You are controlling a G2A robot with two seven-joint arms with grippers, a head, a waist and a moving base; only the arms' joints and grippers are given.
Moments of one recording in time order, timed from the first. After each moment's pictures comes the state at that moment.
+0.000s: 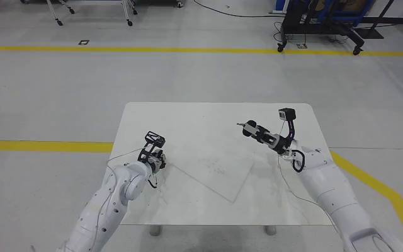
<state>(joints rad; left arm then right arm) 1.28 -1.11 -1.10 -1.56 1.16 -0.07 -0.72 -1.03 -1.07 1.07 -1.00 0.40 -1.01 0.76</state>
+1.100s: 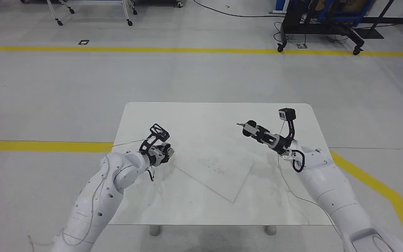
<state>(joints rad) 1.16 -1.12 -1.12 -1.43 1.04 -0.42 -0.66 -1.03 -1.07 1.07 -1.00 0.40 -1.01 0.76</state>
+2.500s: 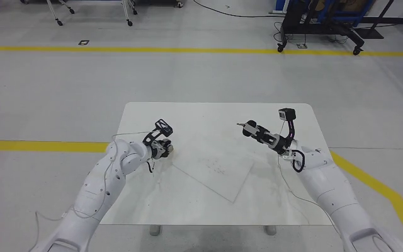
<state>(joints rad) 0.97 -1.15 -1.00 -1.18 1.09 -0.49 -0.65 -1.03 -1.07 1.07 -1.00 0.40 -1.01 0.76</state>
